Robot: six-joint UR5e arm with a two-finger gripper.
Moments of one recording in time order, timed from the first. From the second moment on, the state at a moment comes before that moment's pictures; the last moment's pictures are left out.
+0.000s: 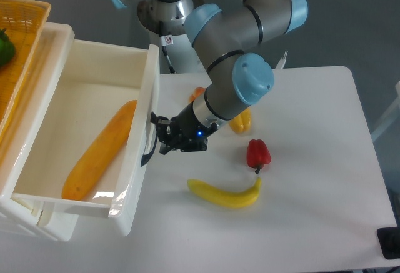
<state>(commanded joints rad) 2.49 -1.88 -1.56 -1.52 1.01 0.70</state>
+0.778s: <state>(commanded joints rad) 2.43 -1.83 -1.57 -1.56 1.01 0.69</state>
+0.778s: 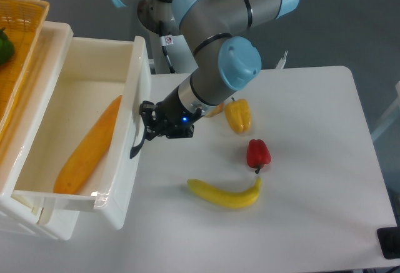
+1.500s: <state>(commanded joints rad) 2.32 -1.86 -1.57 -1.55 1.02 0.61</state>
